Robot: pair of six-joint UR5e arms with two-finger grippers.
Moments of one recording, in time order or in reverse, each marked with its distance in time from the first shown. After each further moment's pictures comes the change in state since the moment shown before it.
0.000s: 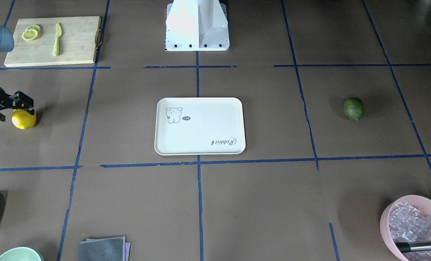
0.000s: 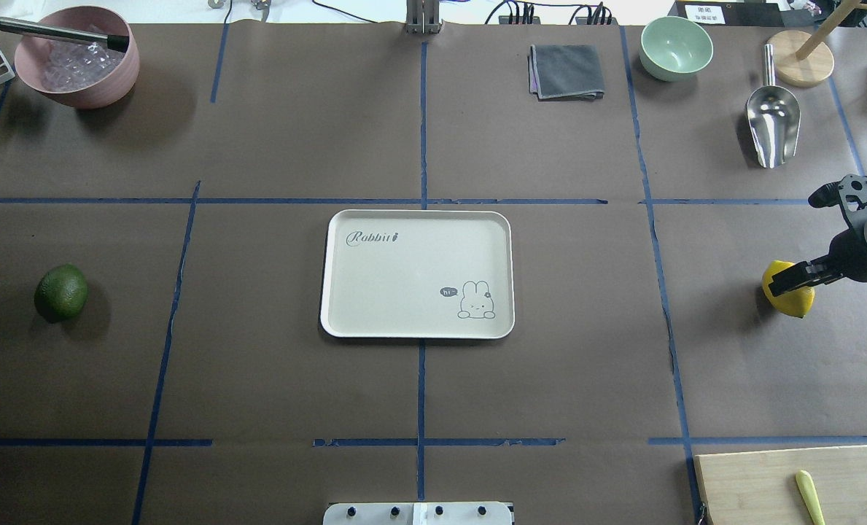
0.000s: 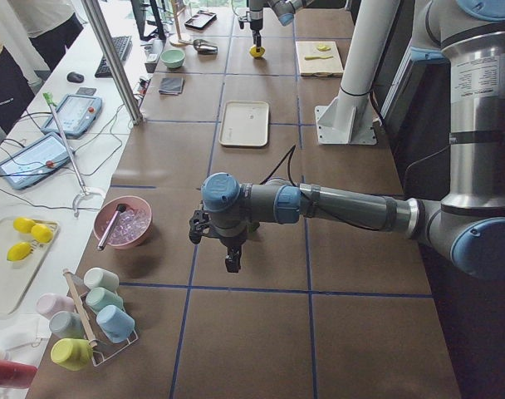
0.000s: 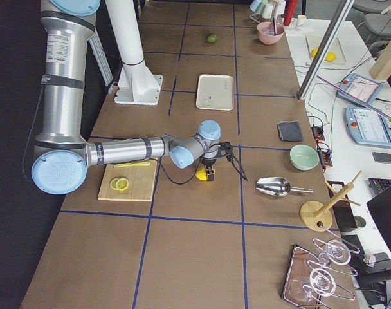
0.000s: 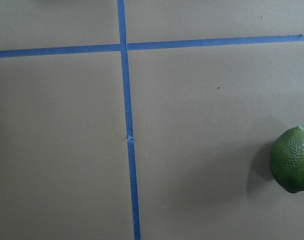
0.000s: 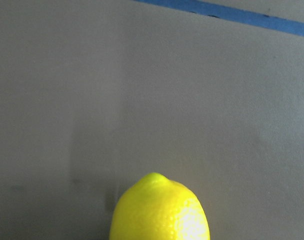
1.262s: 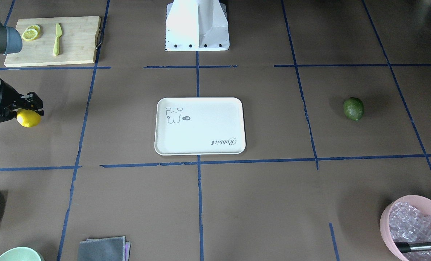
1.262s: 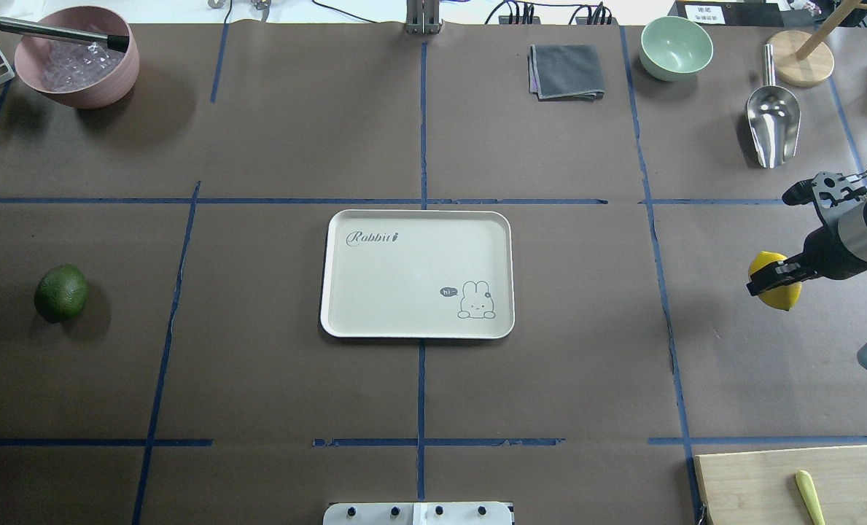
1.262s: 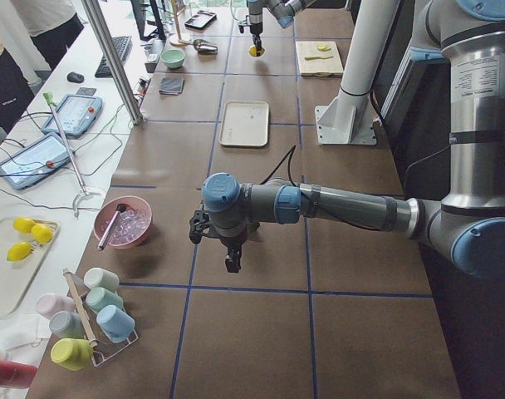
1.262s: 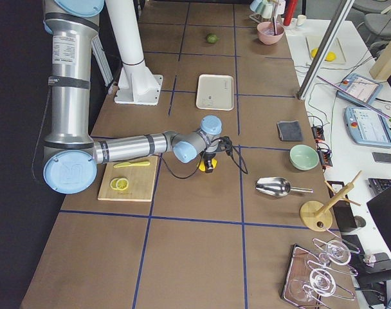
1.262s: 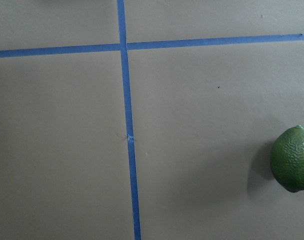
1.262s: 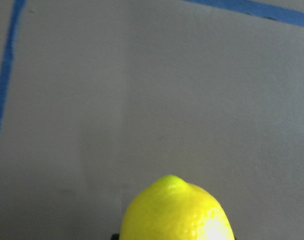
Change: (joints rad) left arm 0.000 0.001 -0.001 0.000 0.000 0.002; right arm -0.031 0.061 0.075 -0.053 0.031 0.066
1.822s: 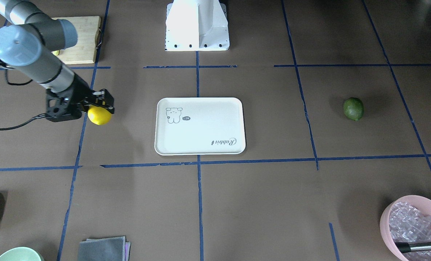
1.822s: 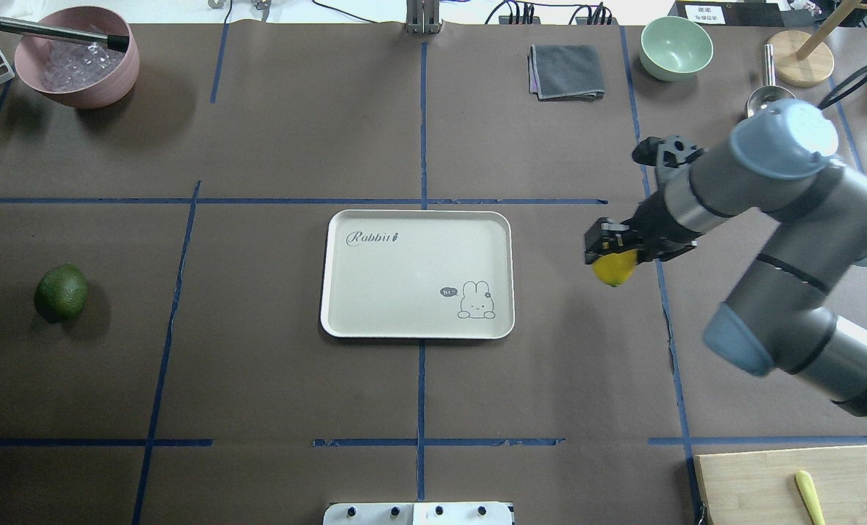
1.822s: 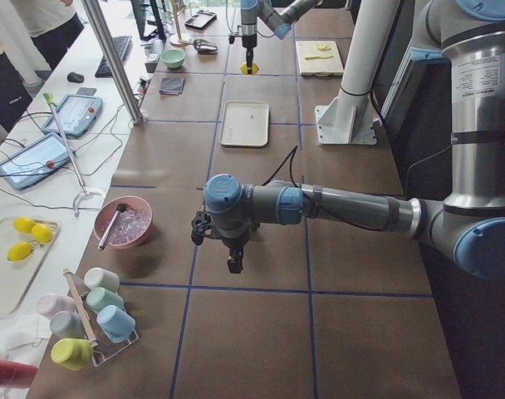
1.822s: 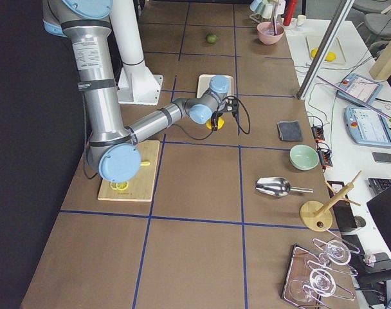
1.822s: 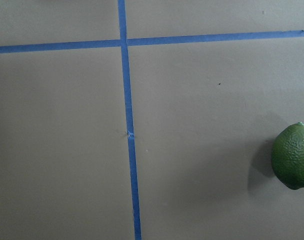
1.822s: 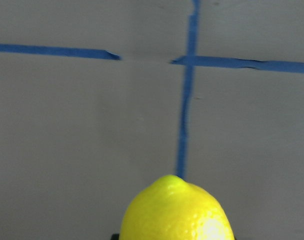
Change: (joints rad) left arm 0.002 0.010 -0.005 -0.003 -0.001 -0.005; right arm -0.212 0.388 0.012 -0.134 -0.069 0.582
